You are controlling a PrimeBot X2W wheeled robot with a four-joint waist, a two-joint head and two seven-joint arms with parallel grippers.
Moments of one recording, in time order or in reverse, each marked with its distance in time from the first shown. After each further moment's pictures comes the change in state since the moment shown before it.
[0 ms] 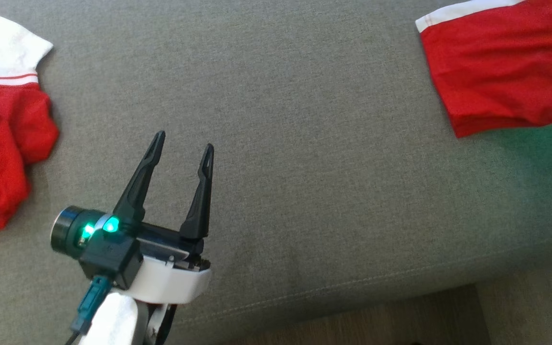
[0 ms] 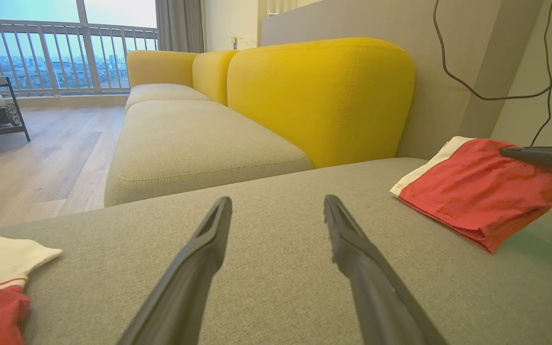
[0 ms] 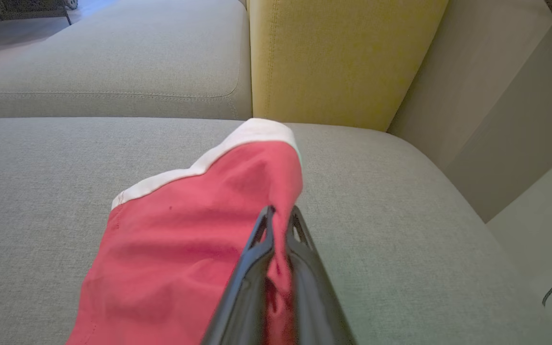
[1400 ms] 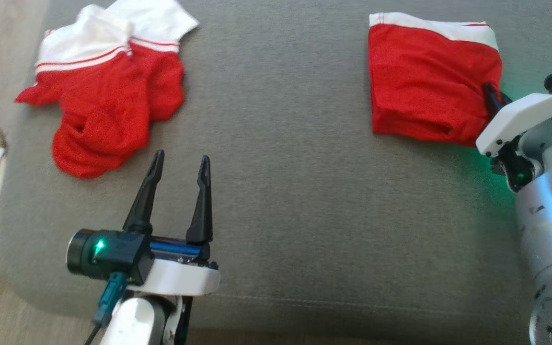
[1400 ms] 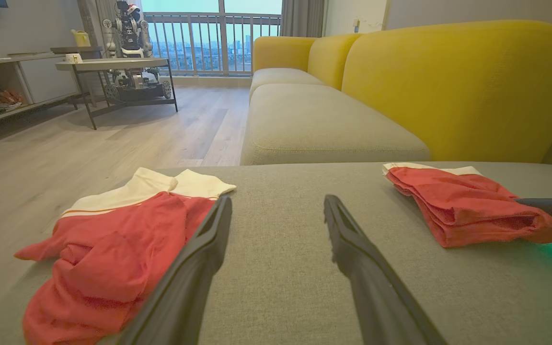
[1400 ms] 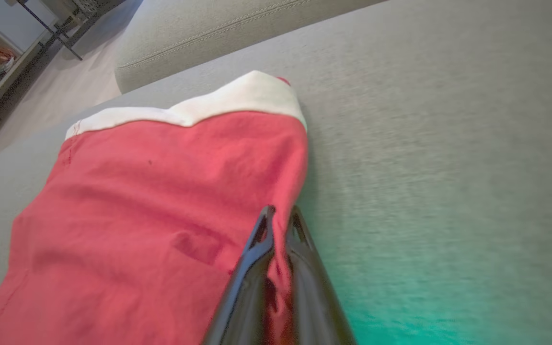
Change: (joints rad) left arm 0.018 -0.044 -0.021 0.096 -0.036 0.124 0.000; right arm -0.102 0.300 -0.332 0.321 -0.151 0.000 0.126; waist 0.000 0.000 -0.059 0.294
